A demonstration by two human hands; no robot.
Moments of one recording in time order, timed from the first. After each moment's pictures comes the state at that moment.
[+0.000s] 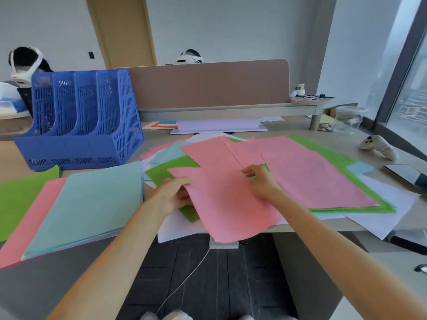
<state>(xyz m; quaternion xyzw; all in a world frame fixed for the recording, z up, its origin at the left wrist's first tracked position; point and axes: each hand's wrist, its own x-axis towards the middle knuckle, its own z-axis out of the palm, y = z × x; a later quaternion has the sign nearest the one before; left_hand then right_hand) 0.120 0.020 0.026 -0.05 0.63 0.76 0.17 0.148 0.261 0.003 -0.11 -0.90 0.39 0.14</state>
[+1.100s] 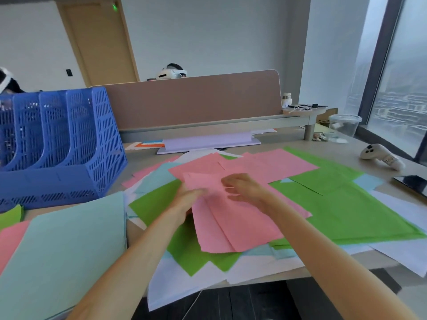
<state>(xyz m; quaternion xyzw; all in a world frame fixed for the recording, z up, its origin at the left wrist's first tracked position) 0.034 0.081 0.021 0.07 0.75 0.65 0.11 0.085 0.248 0.029 -0.10 -0.73 0.67 0.04</state>
